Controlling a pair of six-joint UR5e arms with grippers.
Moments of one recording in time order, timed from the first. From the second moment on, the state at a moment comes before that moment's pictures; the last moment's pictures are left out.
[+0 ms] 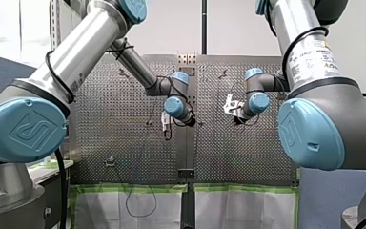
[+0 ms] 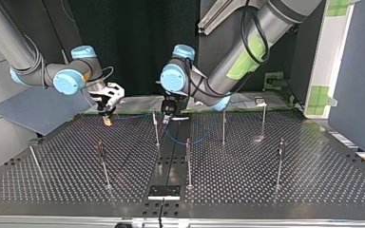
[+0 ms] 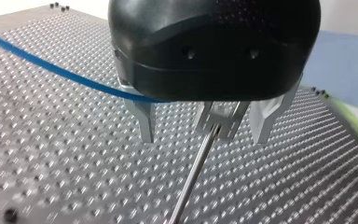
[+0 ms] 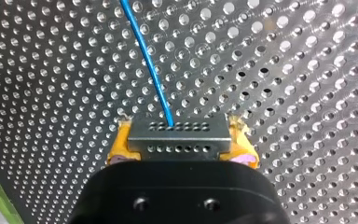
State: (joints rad) left arm -0.54 -2.19 -1.47 -2.86 -1.78 -1.77; right arm 1.88 -1.03 1.58 -0.26 1.41 1.82
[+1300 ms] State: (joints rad) left arm -0.80 -2.30 -1.31 -2.88 -2.07 -1.91; right arm 1.84 -1.08 1.58 -0.25 1.37 1.83
